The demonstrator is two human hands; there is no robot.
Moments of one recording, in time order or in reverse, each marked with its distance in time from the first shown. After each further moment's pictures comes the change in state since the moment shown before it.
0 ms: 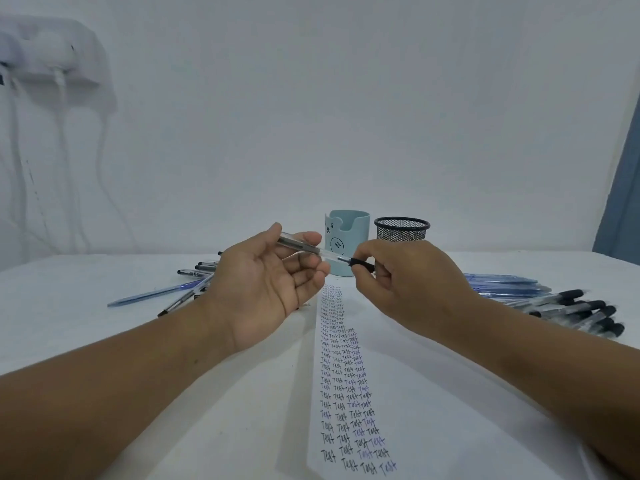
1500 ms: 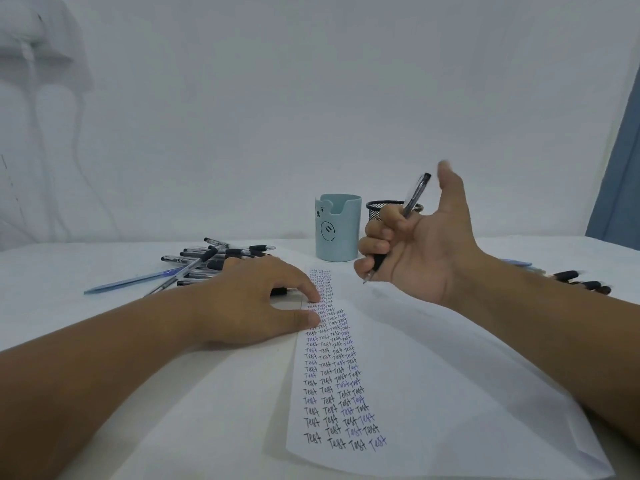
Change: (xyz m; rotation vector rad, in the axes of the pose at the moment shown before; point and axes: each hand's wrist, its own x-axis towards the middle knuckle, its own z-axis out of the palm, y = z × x) left_hand 0.000 -0.004 -0.032 1.816 -0.219 0.149; right_hand 0.017 0.016 -0.009 1.811 -0.064 0.891
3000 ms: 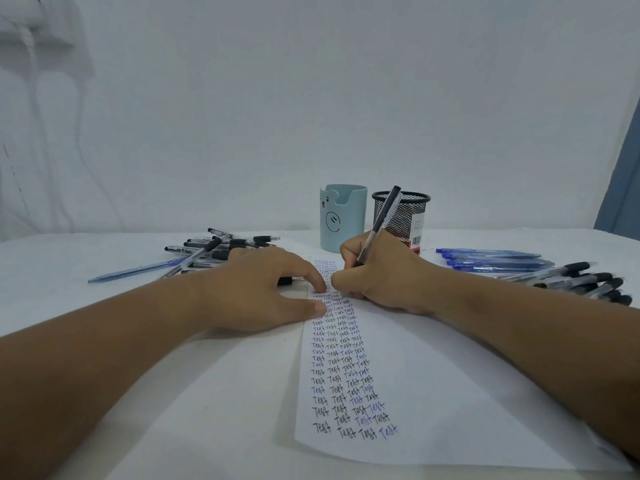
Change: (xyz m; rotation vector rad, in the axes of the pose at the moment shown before) left_hand 0.001 0.003 -0.002 0.036 -0.033 -0.033; right_hand 0.015 0.046 -0.002 -1.253 -0.049 -0.245
